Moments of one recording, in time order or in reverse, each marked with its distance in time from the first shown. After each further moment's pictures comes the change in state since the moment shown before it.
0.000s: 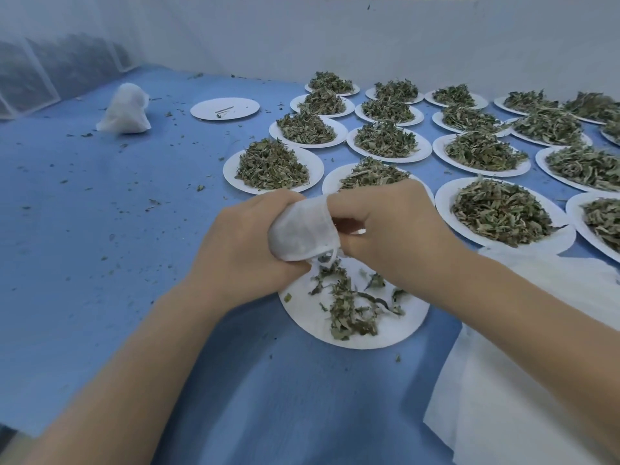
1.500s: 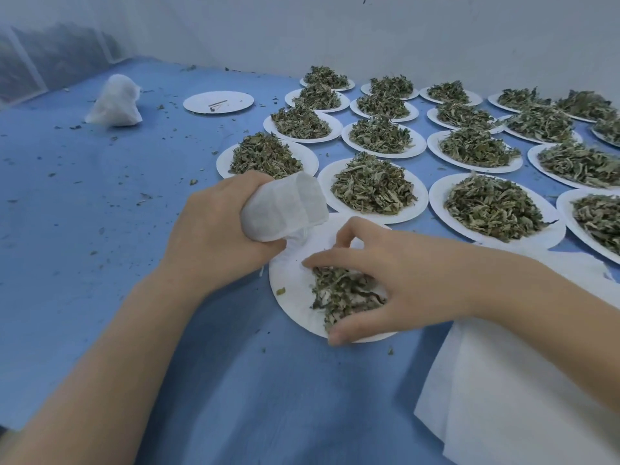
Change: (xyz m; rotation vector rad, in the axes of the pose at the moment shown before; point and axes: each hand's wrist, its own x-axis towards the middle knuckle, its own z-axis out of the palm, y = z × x) left_hand 0.002 -0.007 -0.011 0.023 0.054 -0.088; right_hand -0.024 0.017 -0.012 -0.276 -0.734 0.135
